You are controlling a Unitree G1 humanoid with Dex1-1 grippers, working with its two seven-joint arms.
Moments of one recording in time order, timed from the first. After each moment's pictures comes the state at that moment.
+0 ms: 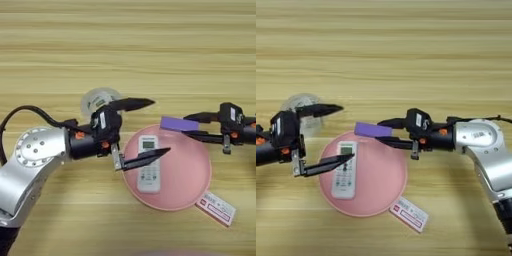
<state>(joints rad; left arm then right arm) -0.10 0.49 -0.18 -0.53 -0.43 0.25 -0.84 -0.19 -0.63 0.14 -0.11 0.28 0.04 1.11</state>
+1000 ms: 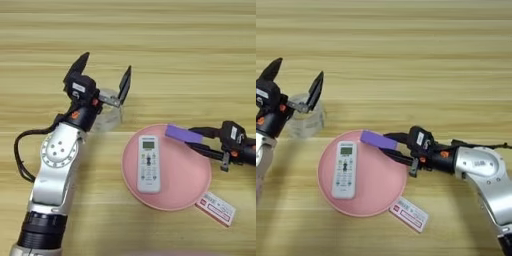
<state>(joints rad) -0.09 0.10 -0.05 -0.15 -0.08 -0.18 -0.19 -0.01 -0.62 0.16 -0.22 0.21 0.06 0.92</state>
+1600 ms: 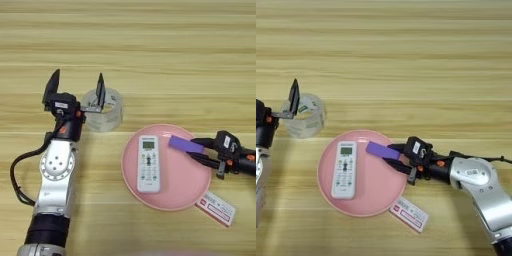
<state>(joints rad) -0.10 0.07 0.04 0.18 -0.04 -0.53 -0.08 0.01 -0.59 0.19 -0.11 0.15 0.06 0.88</state>
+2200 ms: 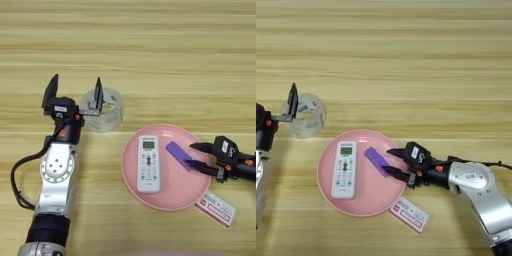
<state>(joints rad) -0.12 0.07 0.05 0.26 -0.04 -0.58 -0.08 0.02 -0.59 0.19 -0.11 0.16 0.06 0.89</state>
